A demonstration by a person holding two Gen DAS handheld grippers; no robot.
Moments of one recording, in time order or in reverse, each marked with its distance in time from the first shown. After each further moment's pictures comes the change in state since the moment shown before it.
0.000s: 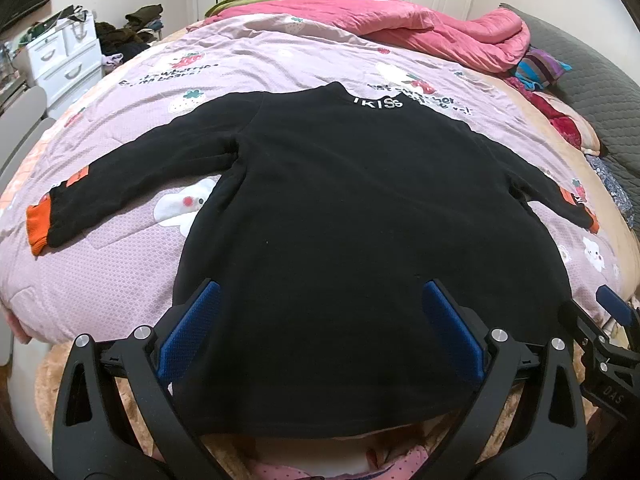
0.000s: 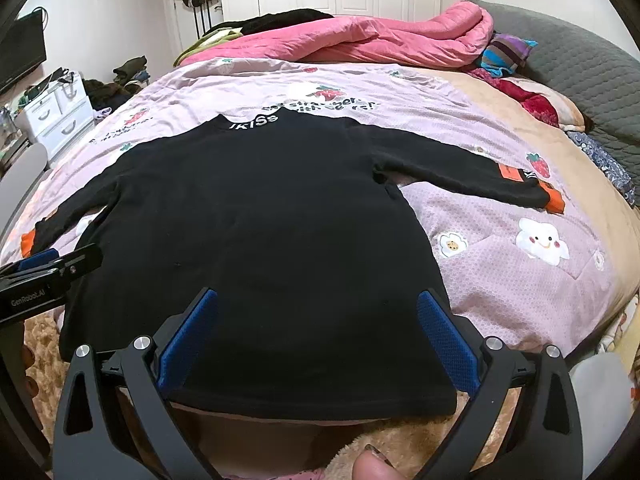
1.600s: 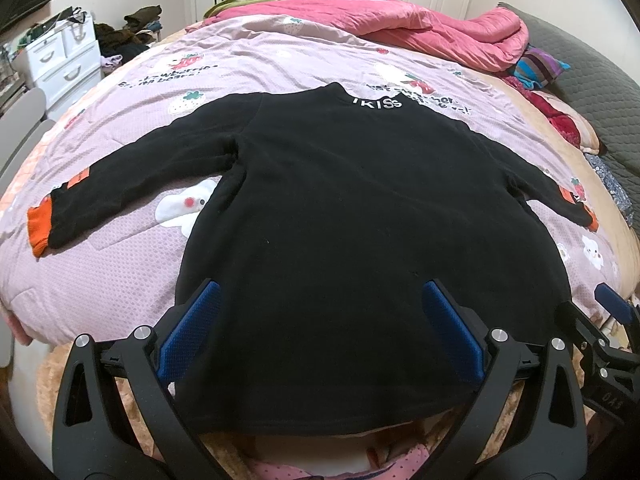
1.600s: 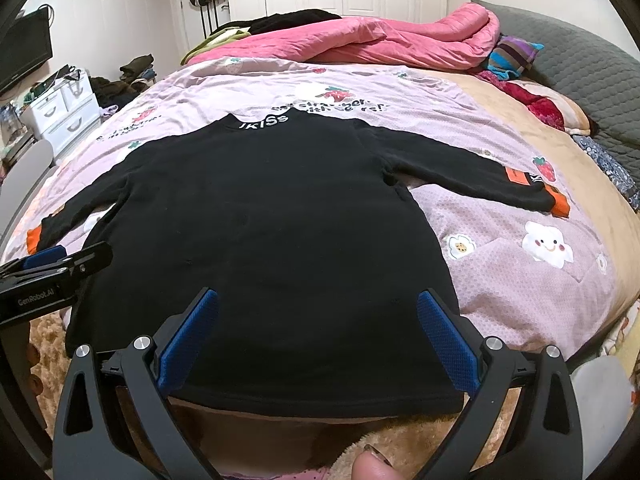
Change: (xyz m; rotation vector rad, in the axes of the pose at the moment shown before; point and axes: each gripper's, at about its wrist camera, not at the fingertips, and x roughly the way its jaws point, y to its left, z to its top) left arm -0.001 0.001 -0.001 0.007 -0.004 -0.004; right arm -0.002 0.006 0.002 -0.010 0.000 0.024
